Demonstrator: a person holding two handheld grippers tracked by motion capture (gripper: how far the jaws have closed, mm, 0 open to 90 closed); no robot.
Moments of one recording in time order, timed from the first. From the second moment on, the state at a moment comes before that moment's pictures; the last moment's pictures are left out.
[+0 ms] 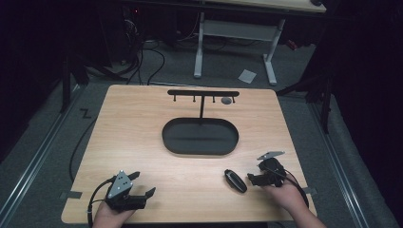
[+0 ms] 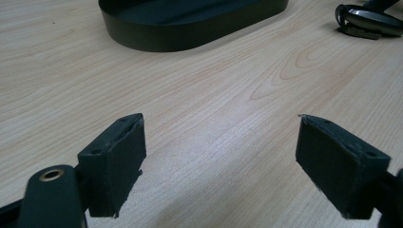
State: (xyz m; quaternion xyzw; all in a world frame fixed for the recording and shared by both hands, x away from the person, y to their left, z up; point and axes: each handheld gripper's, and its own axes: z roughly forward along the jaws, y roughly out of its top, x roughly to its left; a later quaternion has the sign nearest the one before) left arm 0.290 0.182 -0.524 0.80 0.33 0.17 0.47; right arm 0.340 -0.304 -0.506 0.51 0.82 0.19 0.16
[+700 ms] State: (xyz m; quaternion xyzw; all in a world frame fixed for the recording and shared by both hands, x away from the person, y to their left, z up) left arm 0.290 0.180 -0.524 0.80 0.33 0.17 0.47; right arm 0.356 -0.300 -0.489 0.45 0.88 0.07 0.11
